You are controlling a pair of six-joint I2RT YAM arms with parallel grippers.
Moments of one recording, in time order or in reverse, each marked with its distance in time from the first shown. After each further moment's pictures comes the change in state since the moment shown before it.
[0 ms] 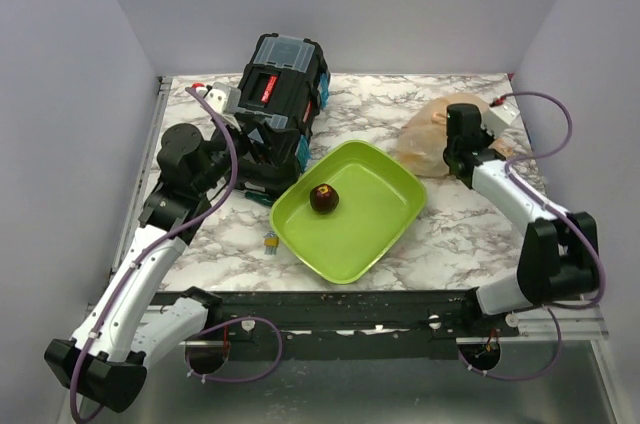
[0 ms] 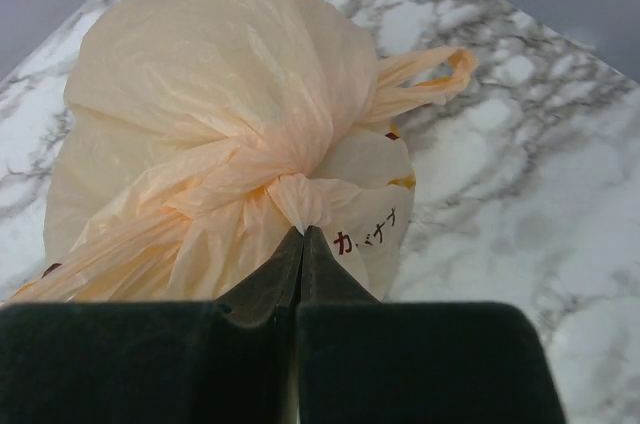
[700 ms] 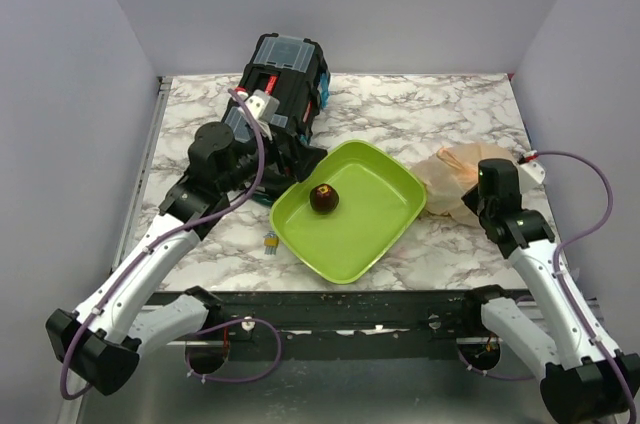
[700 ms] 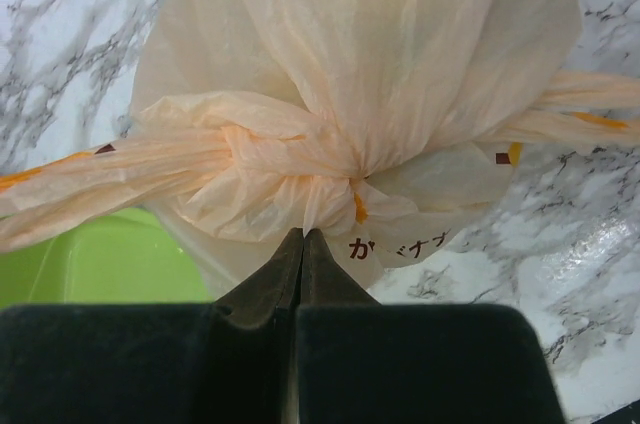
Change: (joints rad) left arm -0.130 0.078 0.001 -0.016 0.029 -0.002; right arm -0.005 -0.695 -0.297 -0.541 -0.289 0.204
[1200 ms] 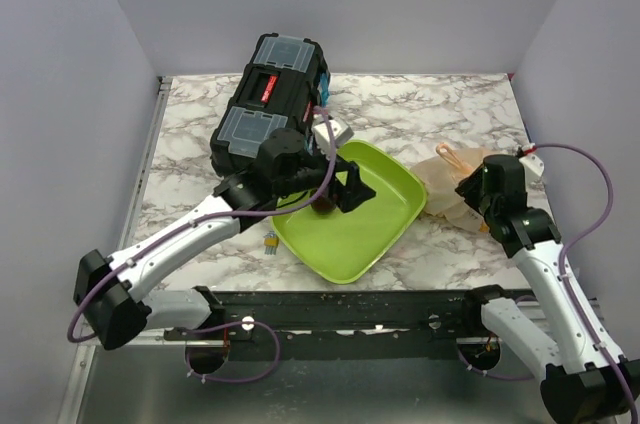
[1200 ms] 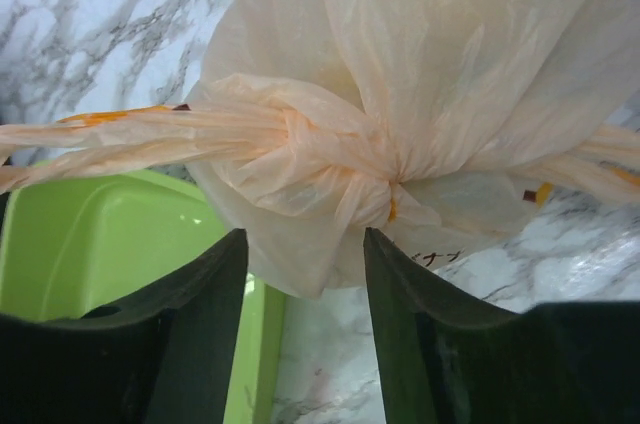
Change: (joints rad) left arm -0.279 0.186 0.026 -0.017 0.014 0.070; right arm 0.000 -0.036 0.031 -0.040 -0.109 -0.048
